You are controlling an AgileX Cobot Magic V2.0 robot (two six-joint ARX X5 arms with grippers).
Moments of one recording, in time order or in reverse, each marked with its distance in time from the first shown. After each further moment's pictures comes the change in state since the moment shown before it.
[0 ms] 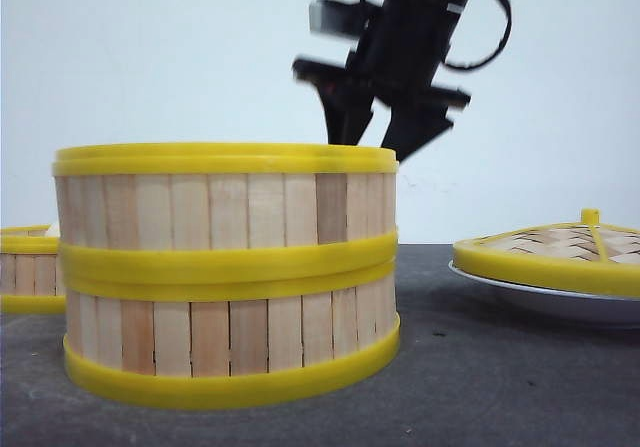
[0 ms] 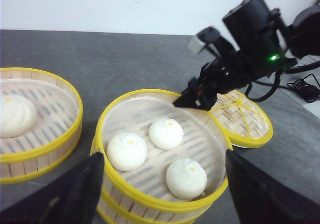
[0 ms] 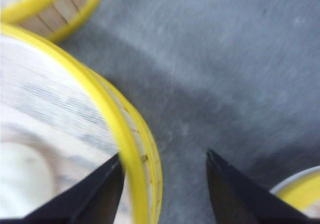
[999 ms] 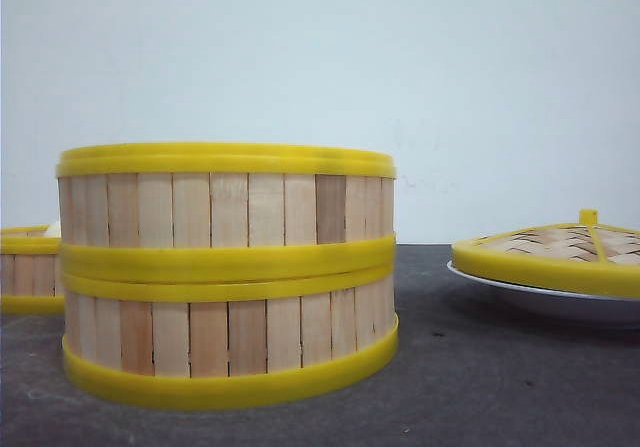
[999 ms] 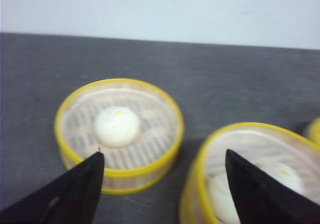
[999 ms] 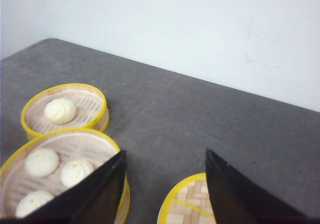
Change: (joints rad) left arm 0.036 0.308 0.000 0.209 -0.415 0.004; right arm 0.016 -0.923 -0.064 -0.274 0.135 -0.042
